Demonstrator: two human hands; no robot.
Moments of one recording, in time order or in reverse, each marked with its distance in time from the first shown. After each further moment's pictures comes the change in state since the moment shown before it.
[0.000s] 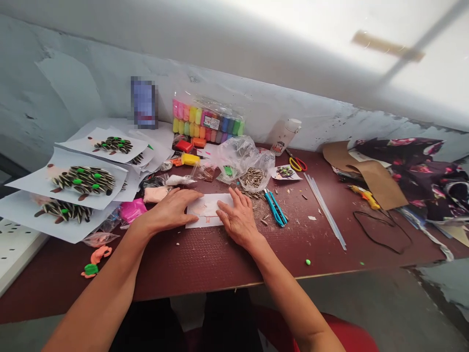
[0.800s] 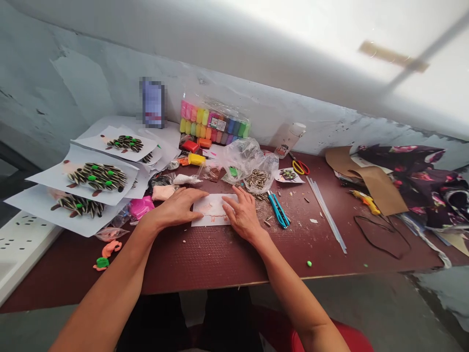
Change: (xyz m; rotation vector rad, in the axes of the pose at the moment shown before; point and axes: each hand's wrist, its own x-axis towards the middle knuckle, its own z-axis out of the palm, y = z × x) left_hand 0.000 -0.004 0.000 -0.091 0.035 -0.007; right_hand 0.013 0.005 0.003 0.058 0.029 -0.007
